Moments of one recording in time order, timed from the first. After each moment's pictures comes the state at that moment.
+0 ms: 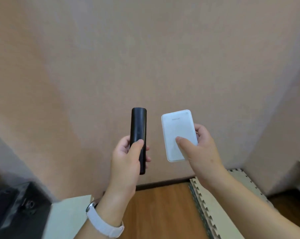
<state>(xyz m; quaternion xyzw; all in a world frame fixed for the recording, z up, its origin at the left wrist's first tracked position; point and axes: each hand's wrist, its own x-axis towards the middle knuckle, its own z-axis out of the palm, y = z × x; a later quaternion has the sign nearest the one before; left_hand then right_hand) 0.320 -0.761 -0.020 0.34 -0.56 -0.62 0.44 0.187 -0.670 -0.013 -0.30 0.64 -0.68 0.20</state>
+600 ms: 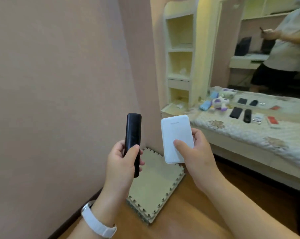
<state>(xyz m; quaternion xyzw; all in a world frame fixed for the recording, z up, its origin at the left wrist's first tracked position) 0.129 -0.380 -0.028 0.13 -0.70 -0.68 0.19 0.086 -0.214 -0.035 -0.04 0.66 -0.75 -0.03</state>
